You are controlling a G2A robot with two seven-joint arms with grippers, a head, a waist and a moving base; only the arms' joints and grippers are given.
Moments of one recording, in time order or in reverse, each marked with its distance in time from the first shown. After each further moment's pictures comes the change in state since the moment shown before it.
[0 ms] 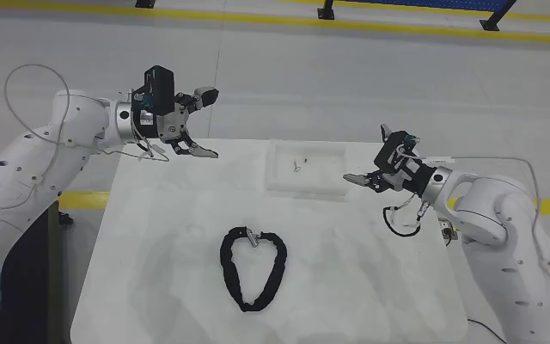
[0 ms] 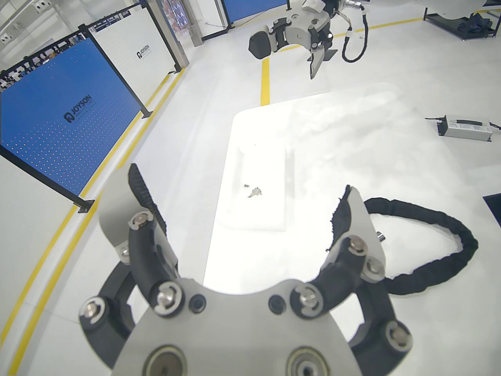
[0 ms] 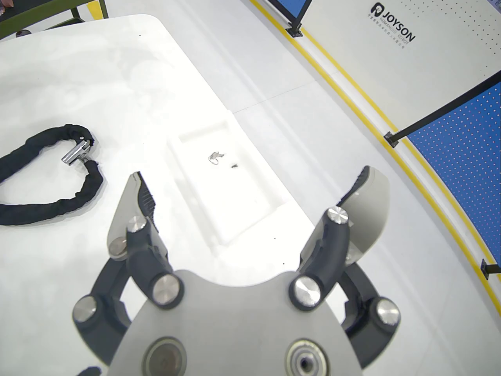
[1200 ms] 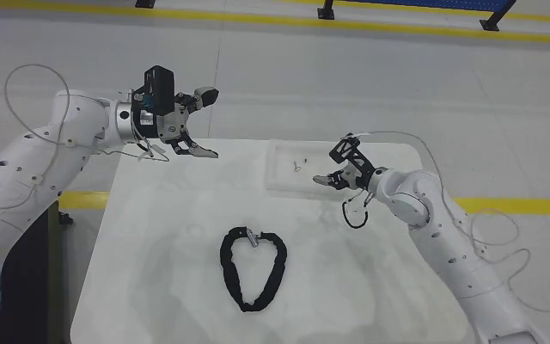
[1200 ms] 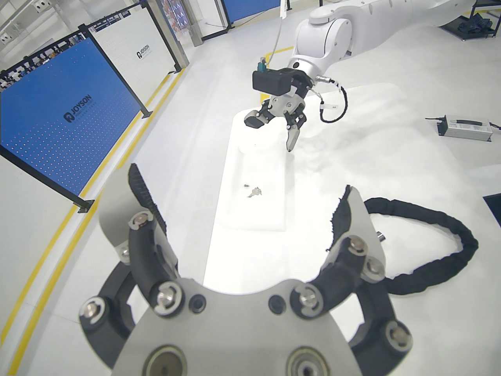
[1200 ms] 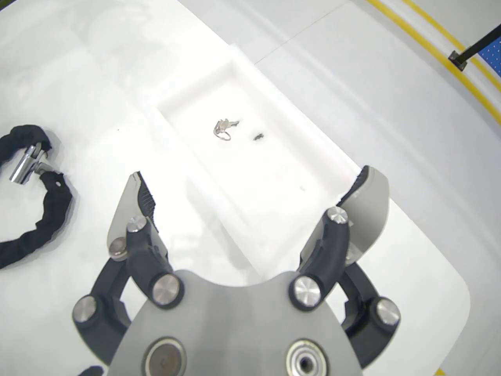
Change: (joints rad) left arm 0.000 0.000 0.000 0.000 0.000 0.000 0.000; right arm 0.267 -0.093 -0.428 0.453 0.010 0.263 -0.045
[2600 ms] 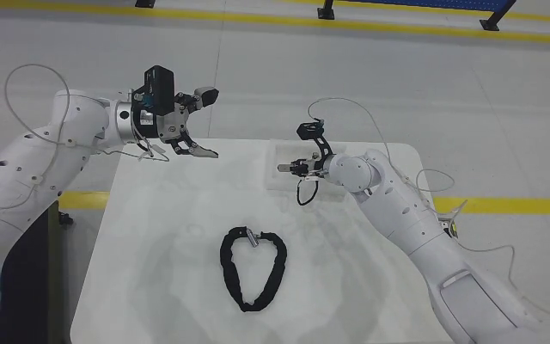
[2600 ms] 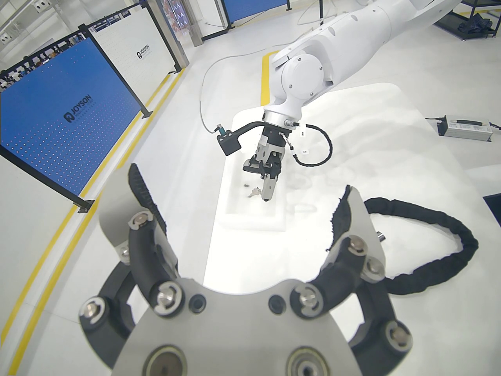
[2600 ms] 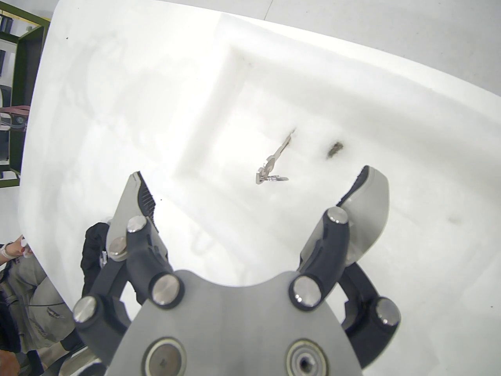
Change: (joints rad) left arm 0.000 0.000 0.000 0.000 0.000 0.000 0.000; right arm 0.349 -0.216 -0.340 0.446 0.497 0.331 0.178
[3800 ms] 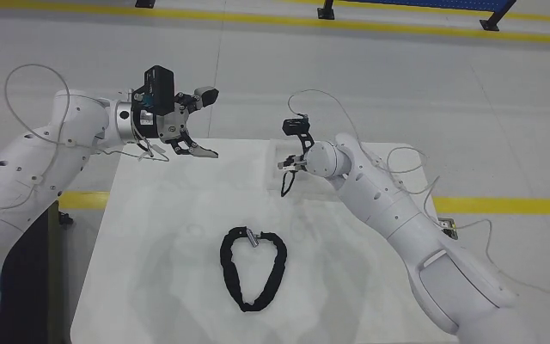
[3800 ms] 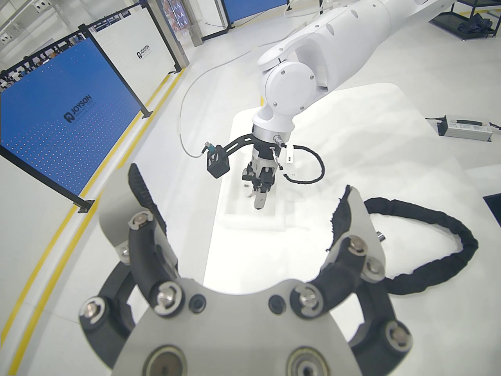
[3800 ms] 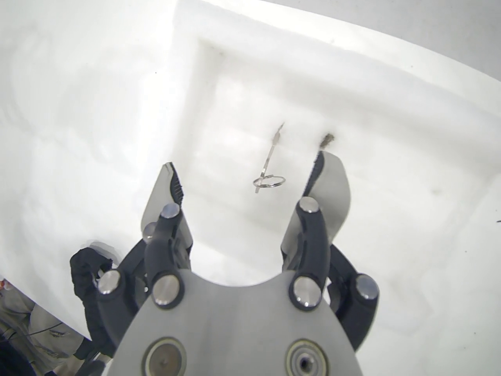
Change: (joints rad) left arm 0.000 0.000 0.000 0.000 0.000 0.000 0.000; right arm 0.155 -0.135 -0.132 0.126 -0.096 0.301 0.171
